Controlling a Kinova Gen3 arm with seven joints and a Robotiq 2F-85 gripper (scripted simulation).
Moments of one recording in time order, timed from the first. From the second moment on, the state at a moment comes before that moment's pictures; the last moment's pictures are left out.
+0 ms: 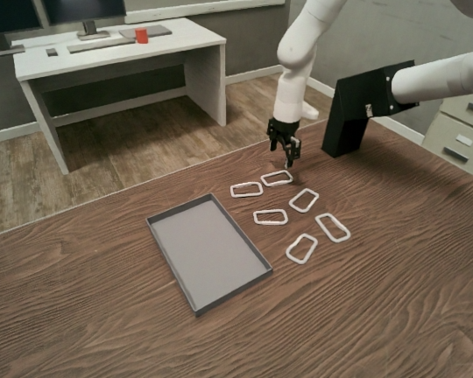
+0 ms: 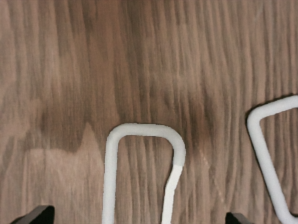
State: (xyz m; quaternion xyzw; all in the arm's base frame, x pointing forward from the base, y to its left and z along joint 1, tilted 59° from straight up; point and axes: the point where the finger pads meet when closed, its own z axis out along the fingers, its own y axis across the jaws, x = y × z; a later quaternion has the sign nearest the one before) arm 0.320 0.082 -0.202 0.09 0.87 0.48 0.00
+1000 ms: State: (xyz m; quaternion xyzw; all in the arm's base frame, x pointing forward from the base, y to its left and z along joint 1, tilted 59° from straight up) arm 0.328 0.140 -0.240 0.09 0.87 0.48 0.01
